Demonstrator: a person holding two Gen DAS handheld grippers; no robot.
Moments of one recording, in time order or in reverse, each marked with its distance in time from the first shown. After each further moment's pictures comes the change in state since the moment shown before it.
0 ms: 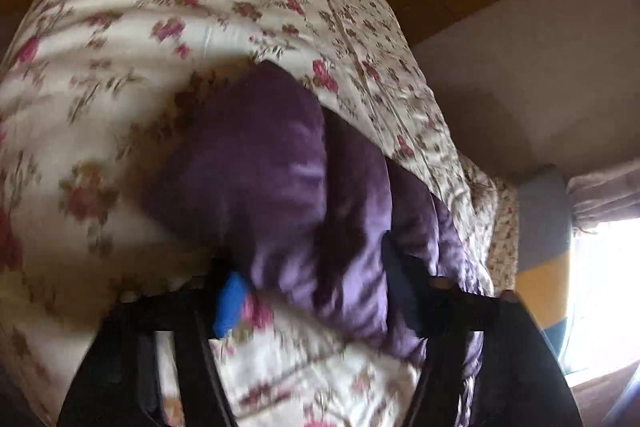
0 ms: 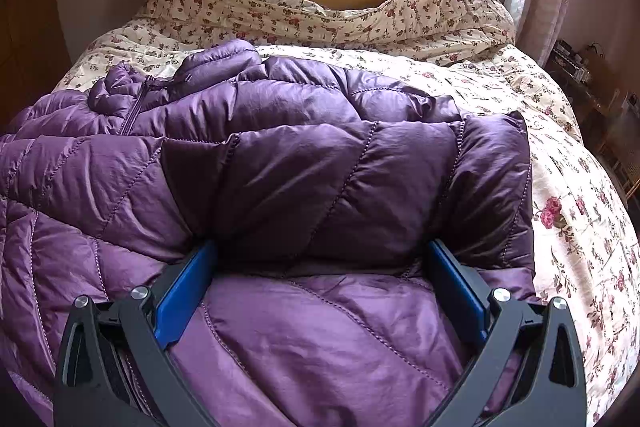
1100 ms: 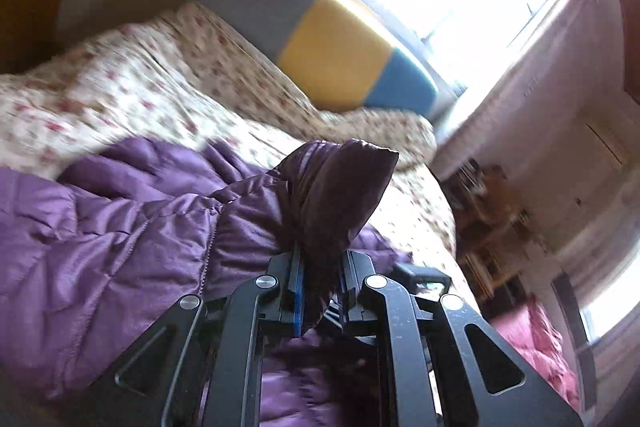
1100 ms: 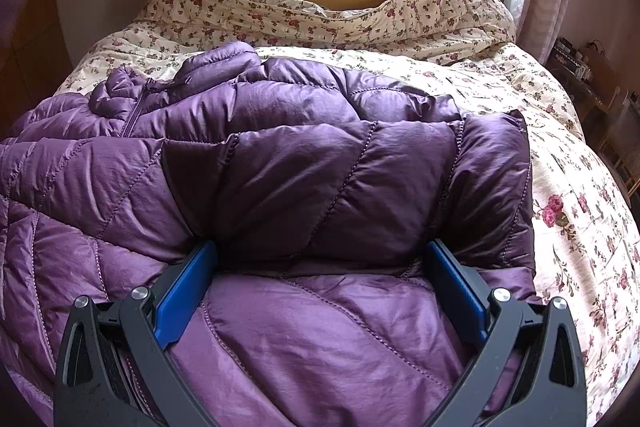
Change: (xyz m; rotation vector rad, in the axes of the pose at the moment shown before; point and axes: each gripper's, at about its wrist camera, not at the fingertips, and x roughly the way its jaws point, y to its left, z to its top) left arm 0.037 -0.356 -0.279 0.896 0.441 -0.640; right arm -0.002 -0.001 0.004 0.004 0.000 0.006
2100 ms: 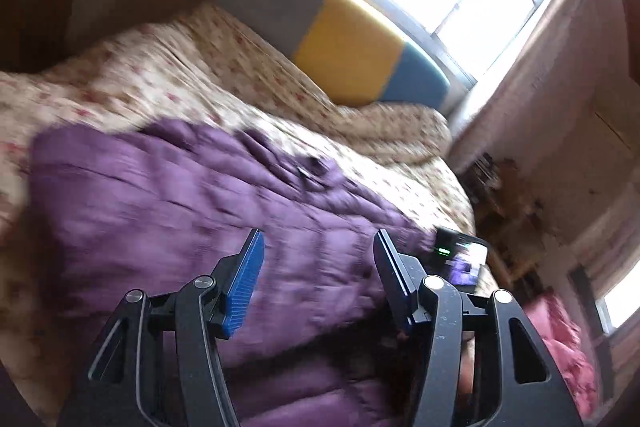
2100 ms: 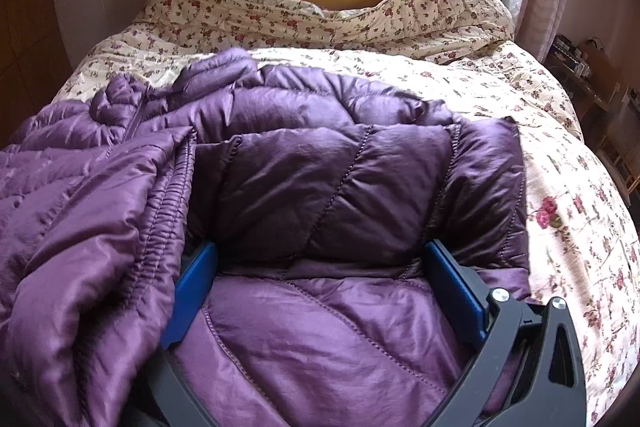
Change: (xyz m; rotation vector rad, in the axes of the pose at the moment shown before) left arm -0.036 0.035 -0.027 0.037 -0.074 0.104; right arm -0.010 -0.003 0.006 0.013 0.003 -0.003
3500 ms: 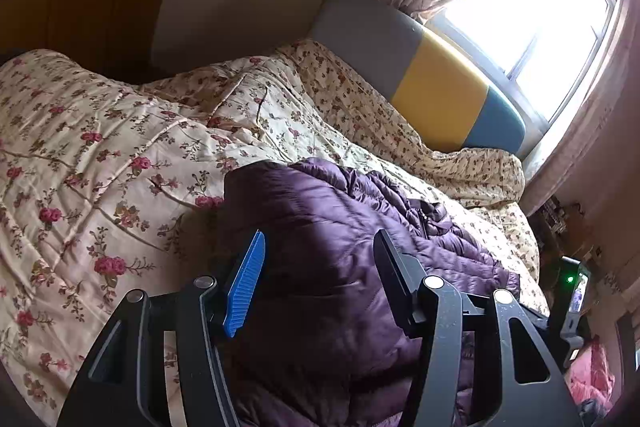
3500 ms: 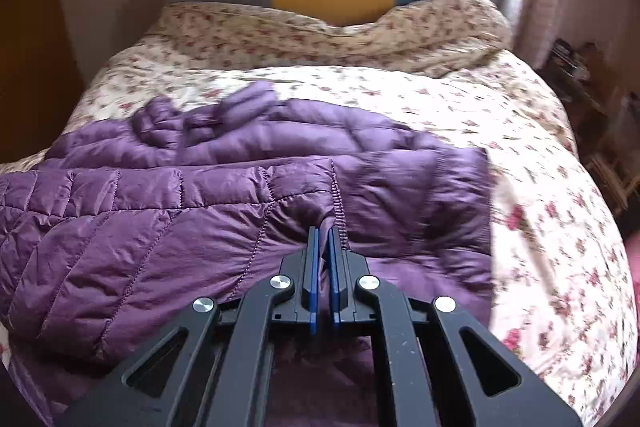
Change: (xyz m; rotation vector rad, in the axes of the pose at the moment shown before) left arm -0.046 0.072 0.011 -0.078 -0.085 0.244; right arm -0.053 -0.001 0.012 0.013 0.009 -0.005
